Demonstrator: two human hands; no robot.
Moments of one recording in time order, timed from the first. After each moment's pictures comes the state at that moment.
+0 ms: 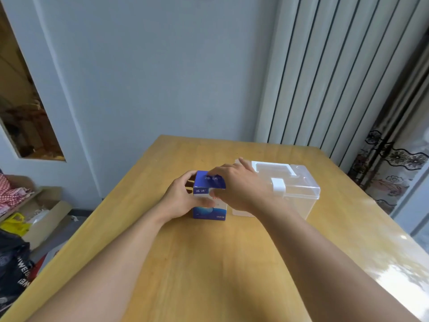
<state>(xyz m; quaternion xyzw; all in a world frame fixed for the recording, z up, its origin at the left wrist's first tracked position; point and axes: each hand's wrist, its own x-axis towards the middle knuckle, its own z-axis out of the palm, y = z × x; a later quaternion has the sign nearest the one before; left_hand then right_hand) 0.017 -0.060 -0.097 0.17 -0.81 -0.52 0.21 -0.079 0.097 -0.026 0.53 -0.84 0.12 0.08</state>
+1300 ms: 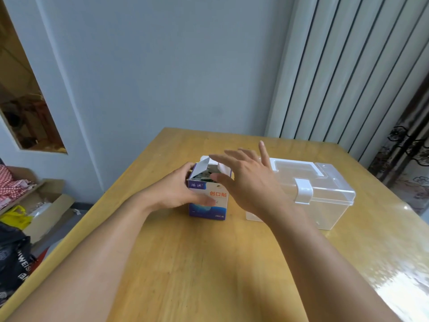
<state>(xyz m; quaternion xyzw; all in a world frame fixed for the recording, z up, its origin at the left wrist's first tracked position) 0.023 -0.097 -0.075 0.18 -0.83 -0.52 0.08 -0.080 0.074 -0.035 0.50 -0.84 0.15 0.14</state>
